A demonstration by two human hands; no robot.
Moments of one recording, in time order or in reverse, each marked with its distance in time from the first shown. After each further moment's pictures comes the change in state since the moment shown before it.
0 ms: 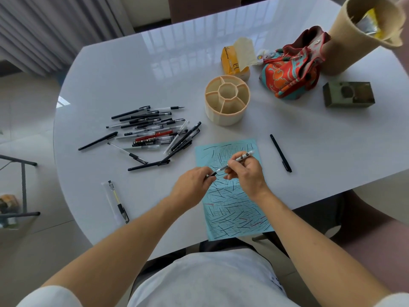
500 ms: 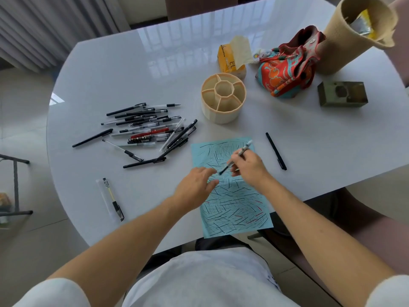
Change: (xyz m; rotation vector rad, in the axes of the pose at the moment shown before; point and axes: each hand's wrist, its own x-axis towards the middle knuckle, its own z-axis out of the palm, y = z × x) left_hand 0.001 0.001 0.025 -0.010 -0.057 0.054; right_hand 0.020 0.000 -0.026 -0.320 -0.031 0.149
